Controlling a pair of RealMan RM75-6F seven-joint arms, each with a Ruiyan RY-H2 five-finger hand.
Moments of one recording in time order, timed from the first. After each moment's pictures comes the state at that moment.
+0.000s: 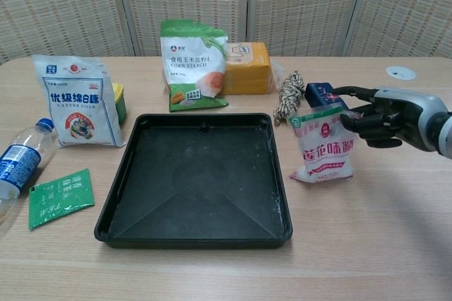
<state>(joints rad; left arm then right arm) -0.06 -1.16 -0.03 -1.54 1.49 1.49 0.02 0.51 -1.49 0.27 -1.62 -0.91 0.81 0.33</state>
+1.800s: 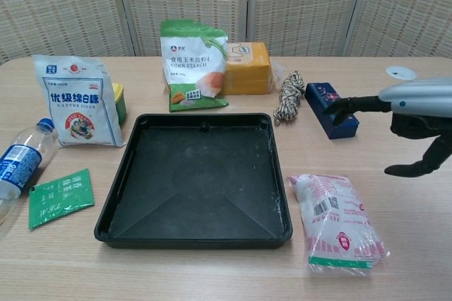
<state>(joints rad) -0.05 -1.12 -0.02 -1.63 1.50 1.51 0.08 0.60 -1.13 0.05 -1.72 -1.56 0.74 -0.08</state>
